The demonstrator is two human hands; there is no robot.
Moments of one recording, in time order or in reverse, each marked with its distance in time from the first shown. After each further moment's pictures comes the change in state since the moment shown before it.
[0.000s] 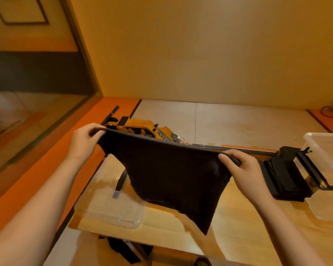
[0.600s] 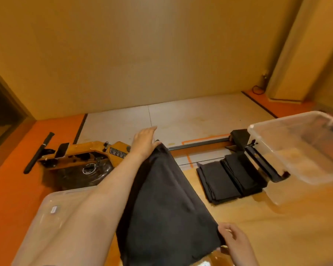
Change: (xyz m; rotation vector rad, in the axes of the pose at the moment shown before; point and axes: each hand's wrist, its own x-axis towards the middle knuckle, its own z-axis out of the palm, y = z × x) left_hand 0.120 0.181 0.306 0.182 -0.522 0.382; right_hand -0.054 0.167 -0.003 0.340 0.350 0.896
